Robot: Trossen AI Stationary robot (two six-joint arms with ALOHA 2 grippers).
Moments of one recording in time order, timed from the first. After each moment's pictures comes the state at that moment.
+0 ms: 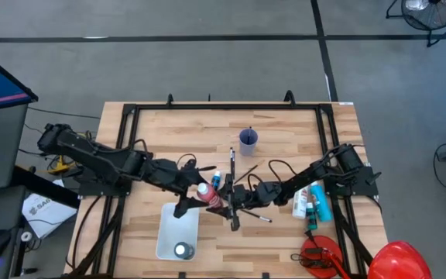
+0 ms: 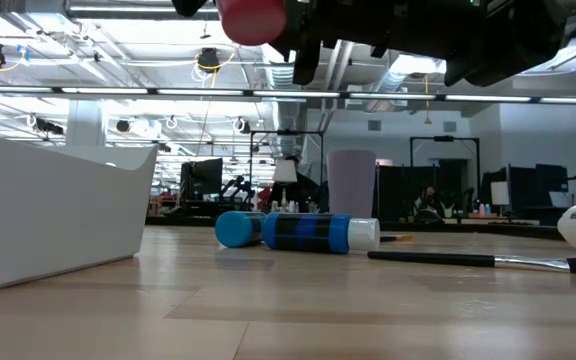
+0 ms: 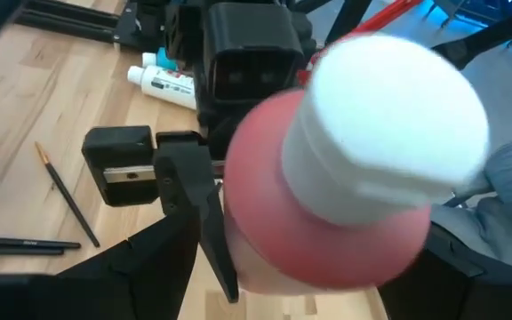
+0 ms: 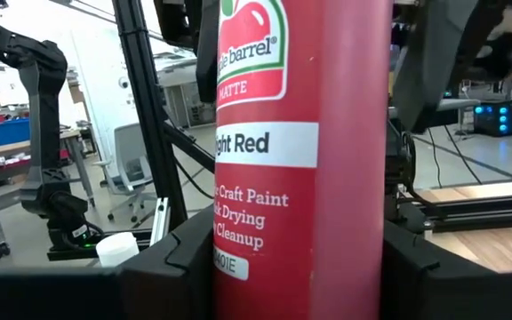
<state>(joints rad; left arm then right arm) -0.31 1.27 1.04 -0.24 -0.09 -0.35 0.33 1.98 0.93 1.20 0.21 0.15</state>
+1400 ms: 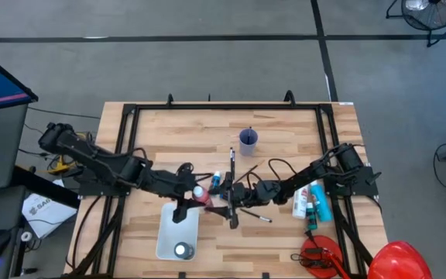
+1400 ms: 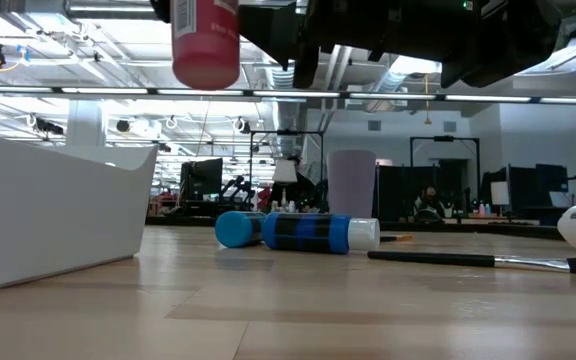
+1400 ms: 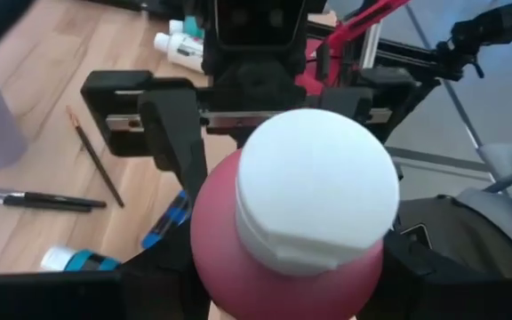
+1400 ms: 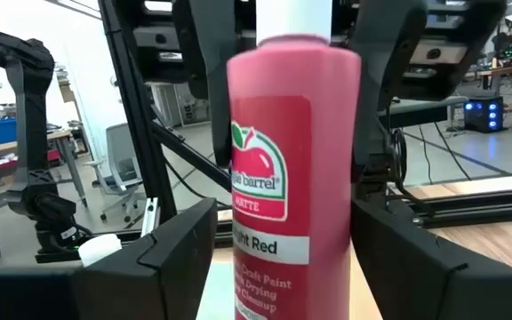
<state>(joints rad) -0.39 1.28 1.04 -0.34 -0.23 -0.40 0.33 1.98 0.93 1.19 0.21 0.16</state>
